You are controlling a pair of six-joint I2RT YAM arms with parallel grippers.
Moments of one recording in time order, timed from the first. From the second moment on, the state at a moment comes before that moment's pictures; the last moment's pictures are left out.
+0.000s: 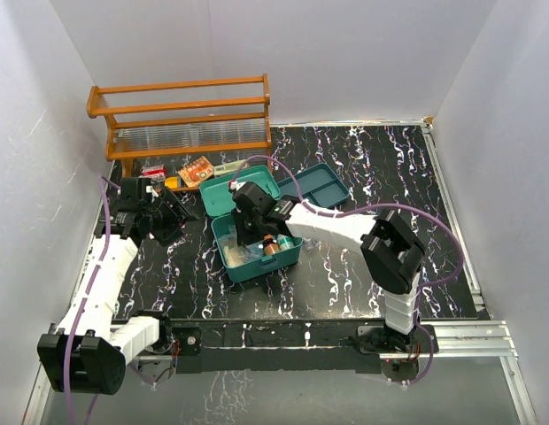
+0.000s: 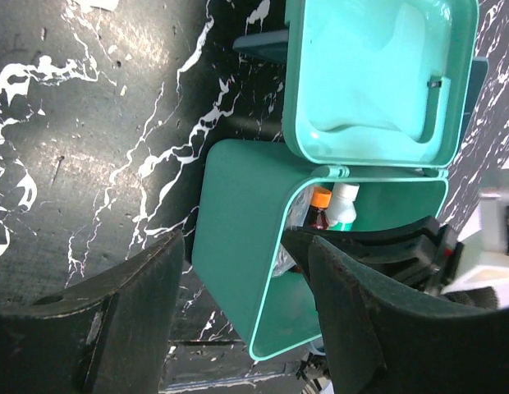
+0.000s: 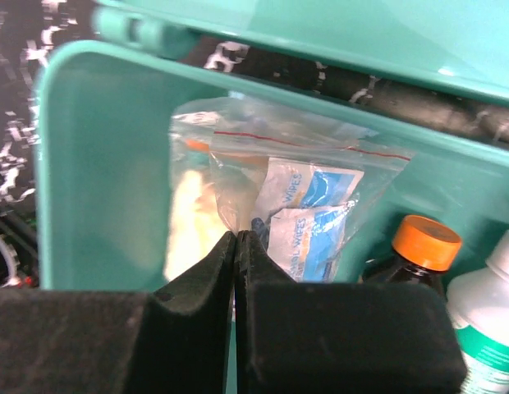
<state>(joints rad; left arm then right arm) -0.06 1.05 0.96 -0.84 0.17 -0.80 0.95 1.90 1.45 -0.46 -0.05 0.49</state>
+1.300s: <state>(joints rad) -0.06 1.03 0.89 -0.81 0.22 -0.78 0.95 1.94 1.38 -0.27 -0.20 0.58</state>
